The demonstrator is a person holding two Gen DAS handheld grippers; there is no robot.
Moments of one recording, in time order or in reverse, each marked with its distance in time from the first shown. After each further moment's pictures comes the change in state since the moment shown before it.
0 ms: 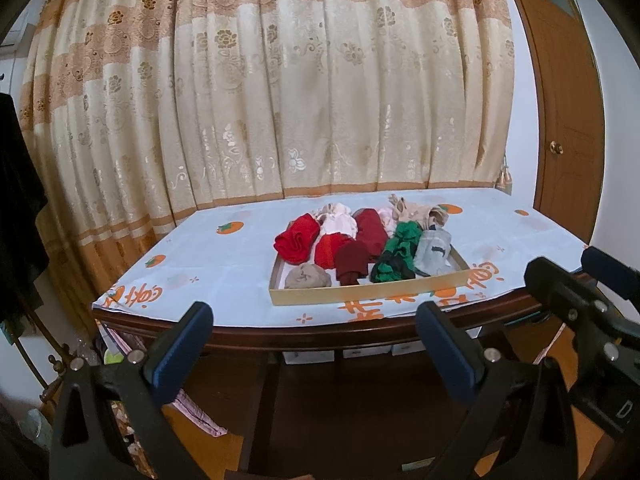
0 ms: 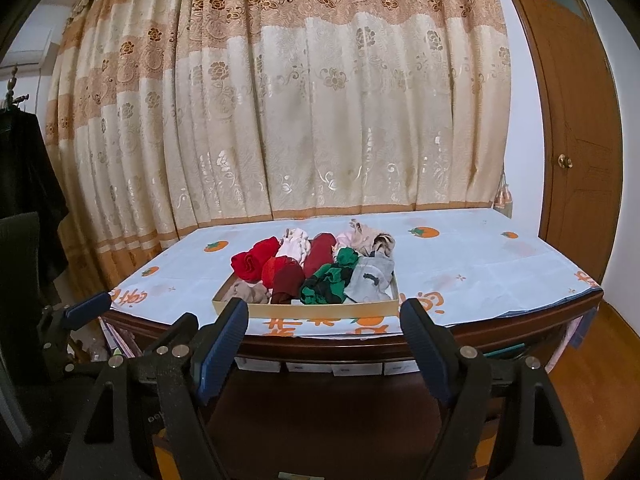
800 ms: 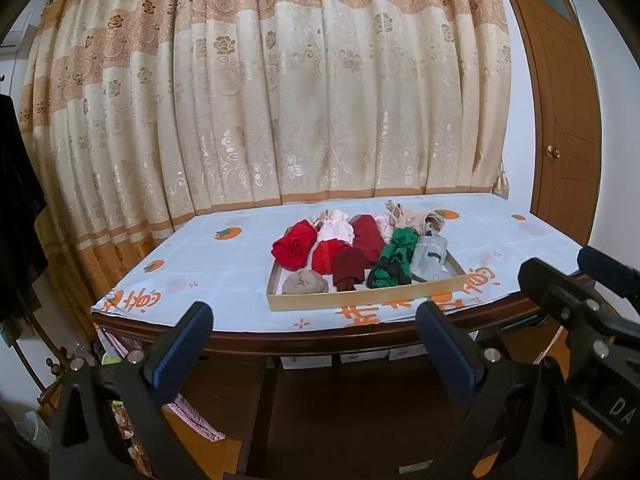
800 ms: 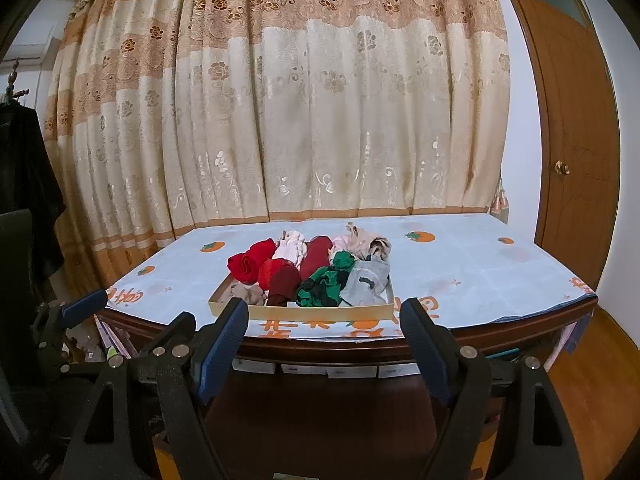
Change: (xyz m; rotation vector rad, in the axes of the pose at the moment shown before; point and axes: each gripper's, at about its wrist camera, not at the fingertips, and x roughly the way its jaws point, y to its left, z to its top) left arm -0.004 0.000 -0.001 -0.002 -0.023 -0.007; right arm -0.001 0.000 0.002 -0.013 -0.002 -0.013
